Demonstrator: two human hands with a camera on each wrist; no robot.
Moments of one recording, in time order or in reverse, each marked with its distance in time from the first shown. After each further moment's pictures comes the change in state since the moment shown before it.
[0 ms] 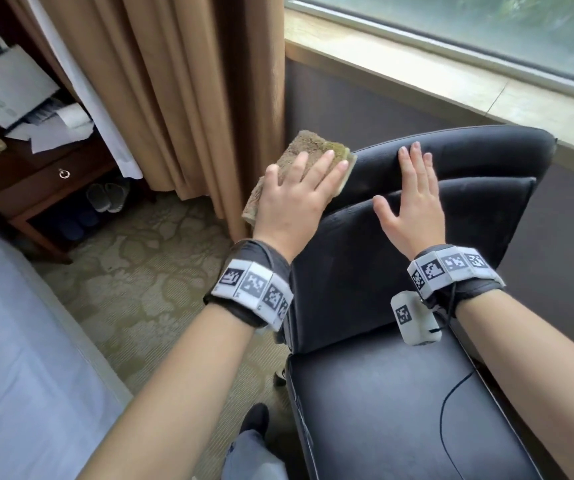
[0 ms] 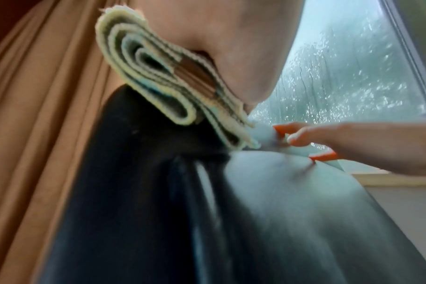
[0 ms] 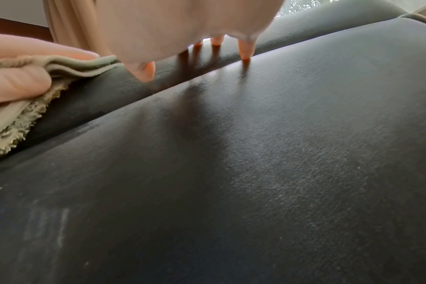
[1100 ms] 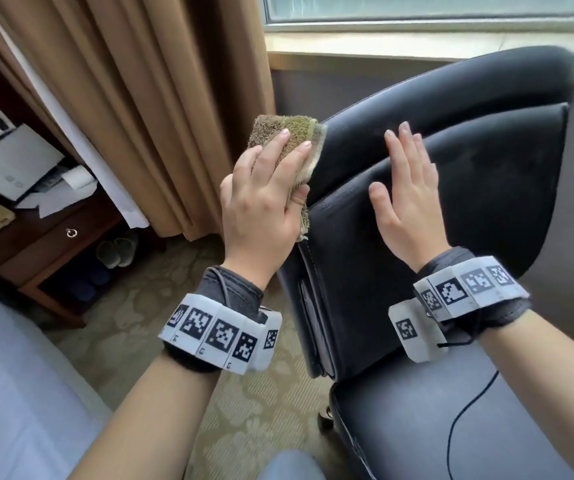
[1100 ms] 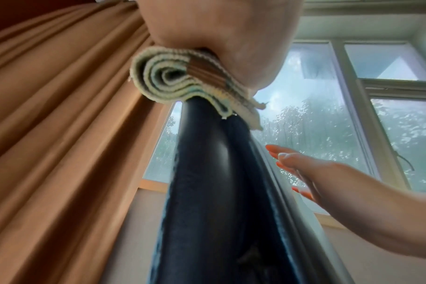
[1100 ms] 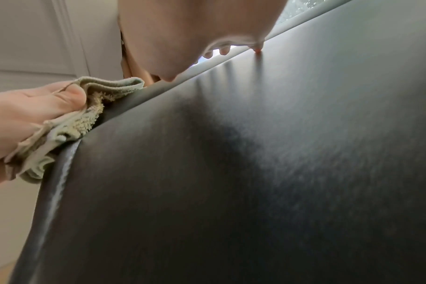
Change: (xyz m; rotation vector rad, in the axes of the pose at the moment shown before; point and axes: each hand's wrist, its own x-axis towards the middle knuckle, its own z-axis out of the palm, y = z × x) left_hand -0.063 -0.029 0.006 -0.453 0.187 -0.164; right_hand -0.053 -0.037 0.054 0.158 0.171 -0.032
